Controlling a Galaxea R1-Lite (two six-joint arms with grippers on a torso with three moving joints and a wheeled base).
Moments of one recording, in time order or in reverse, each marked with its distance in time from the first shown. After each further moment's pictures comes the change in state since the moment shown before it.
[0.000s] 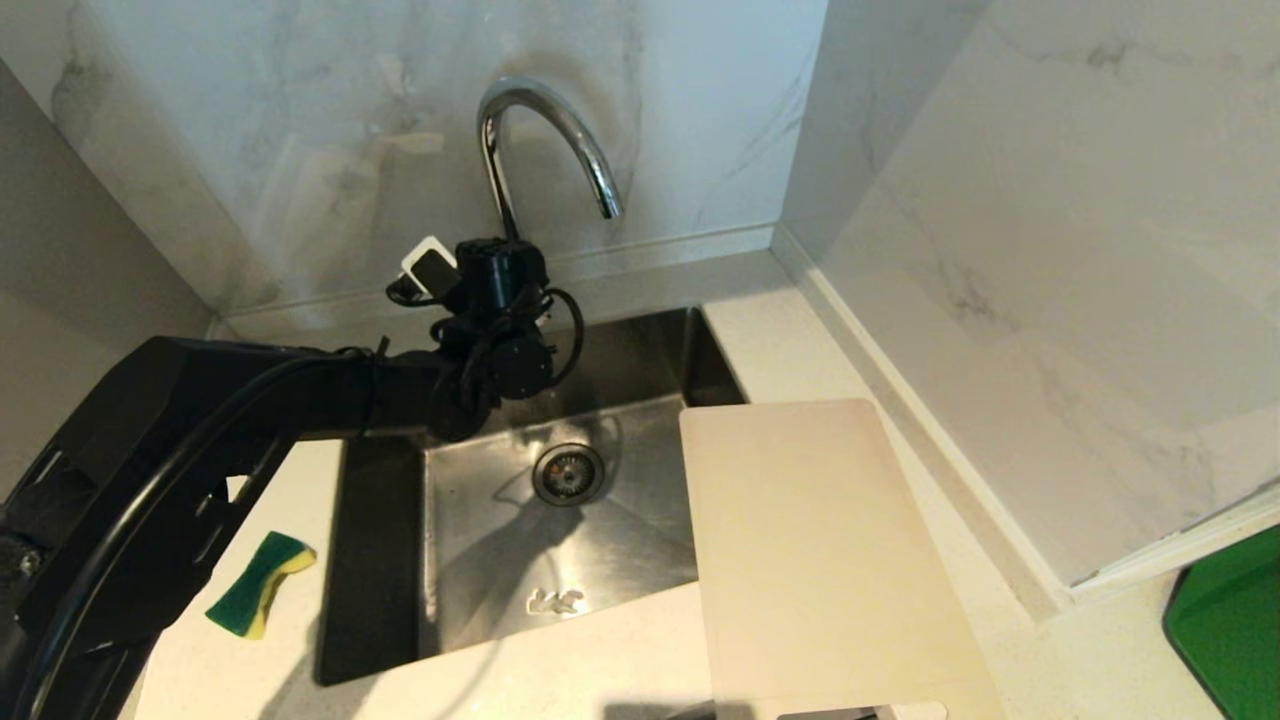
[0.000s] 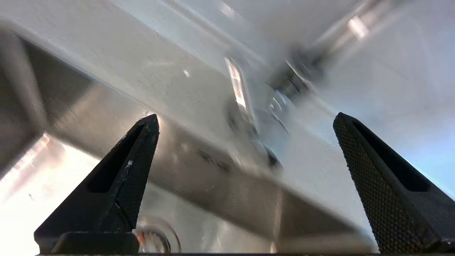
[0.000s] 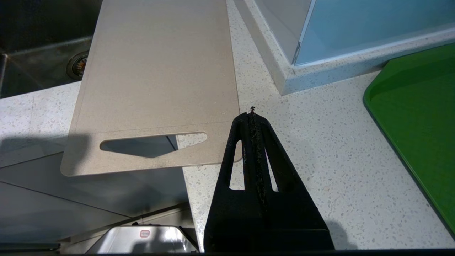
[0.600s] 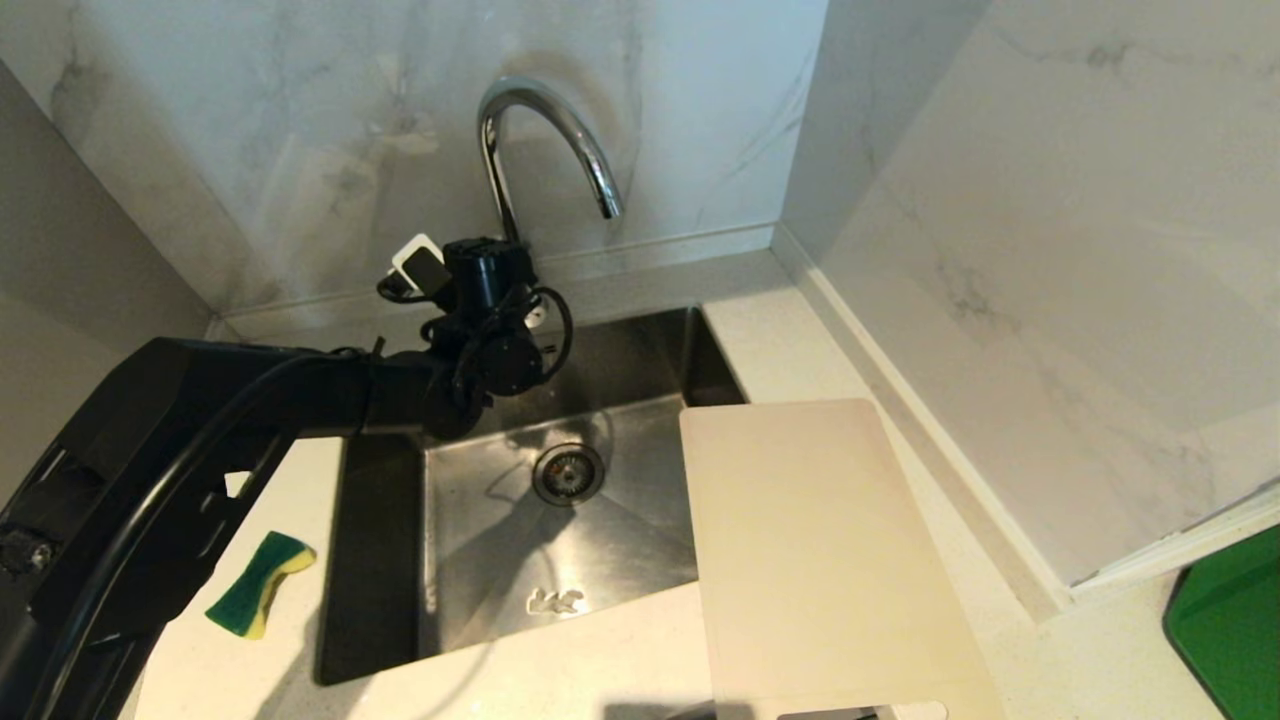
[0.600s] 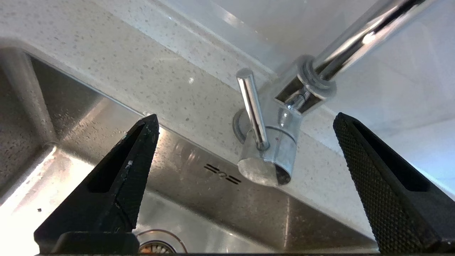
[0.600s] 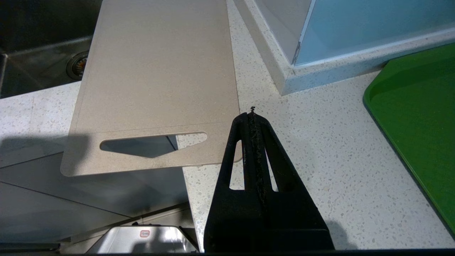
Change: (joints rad) left arm 0.022 0.013 -0.007 -0.027 -0.005 0.045; right arm 0.000 0.000 0.000 0.000 0.000 0.001
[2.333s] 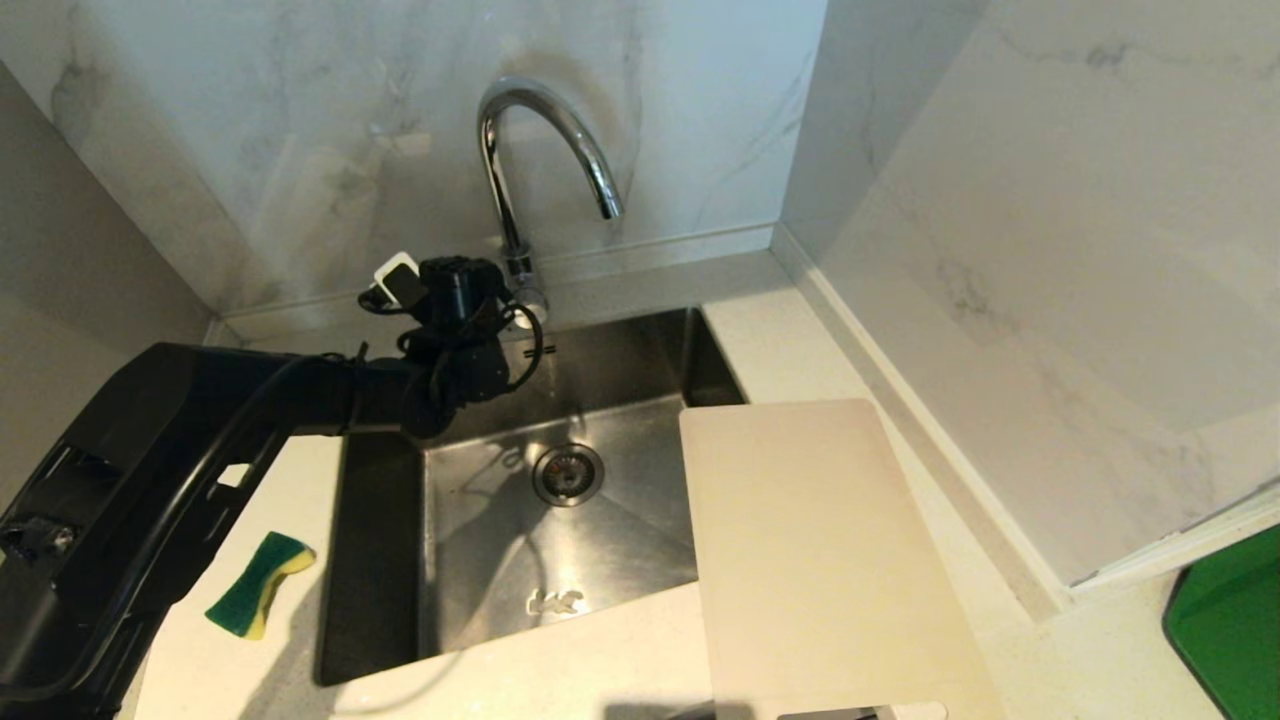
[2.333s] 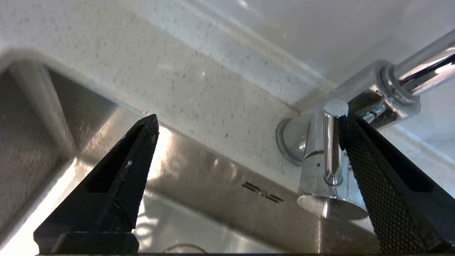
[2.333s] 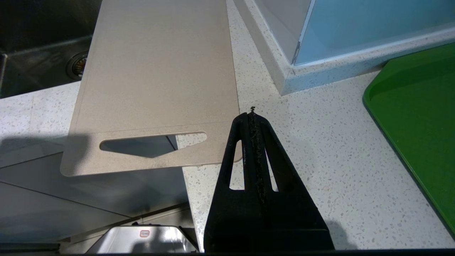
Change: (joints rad) left arm 0.090 0.038 0.001 0.051 -0.088 -0.023; right arm 0.000 0.000 0.000 0.000 0.000 -0.001
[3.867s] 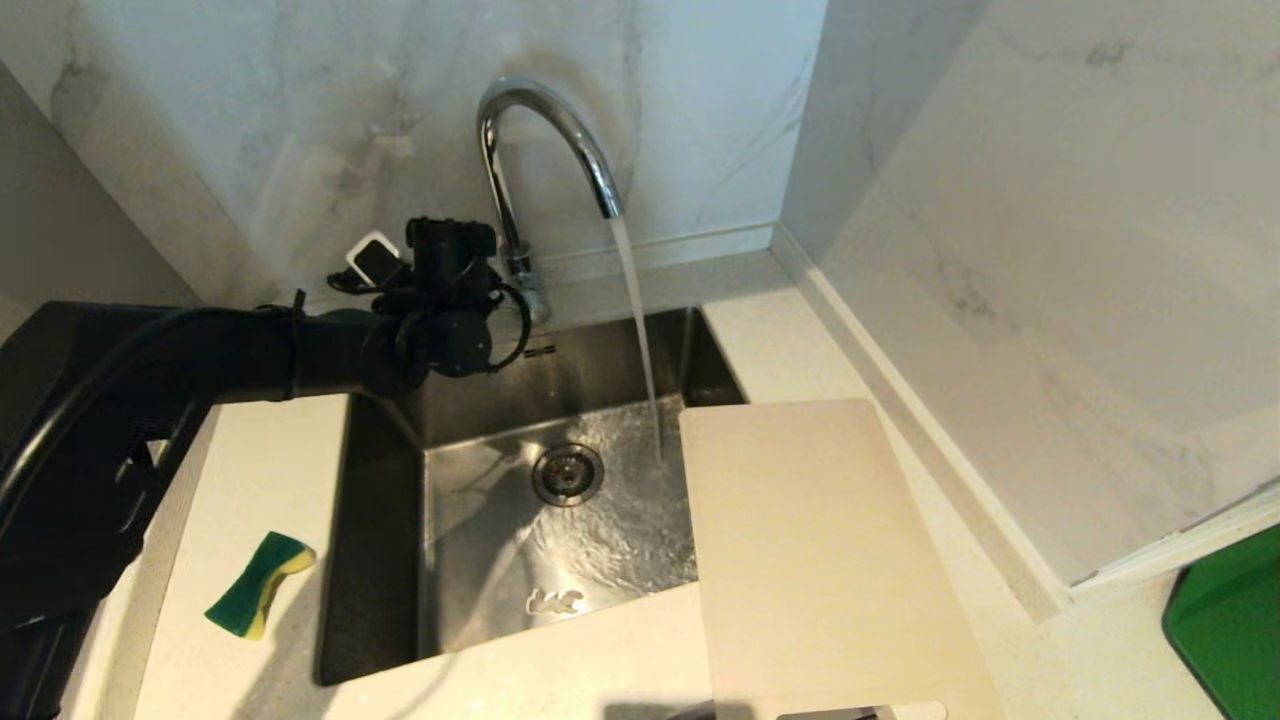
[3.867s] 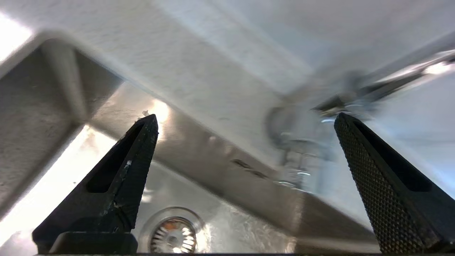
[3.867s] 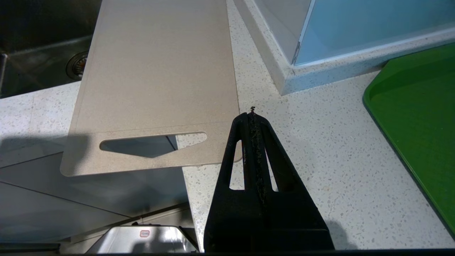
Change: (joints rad) left arm -0.027 -0.139 0.004 0.279 -0.007 -0.182; right arm 0.000 0.000 0.000 0.000 0.000 0.000
